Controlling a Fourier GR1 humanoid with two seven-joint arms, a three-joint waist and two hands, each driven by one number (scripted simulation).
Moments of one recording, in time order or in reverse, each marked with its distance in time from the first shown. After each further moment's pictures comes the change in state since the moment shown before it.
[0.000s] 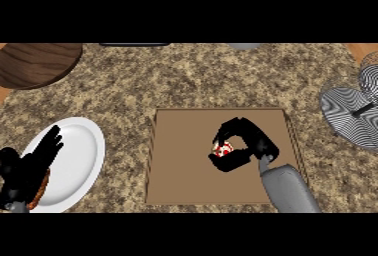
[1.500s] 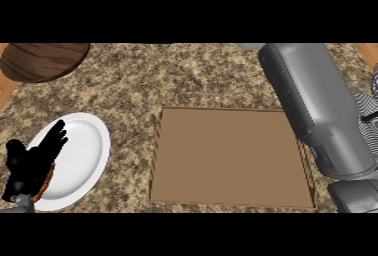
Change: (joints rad) left arm -0.039 -0.008 -0.012 0.001 -0.009 0.003 0.032; right arm -0.879 -0.135 -0.228 0.491 1.153 -0.403 0.763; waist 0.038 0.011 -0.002
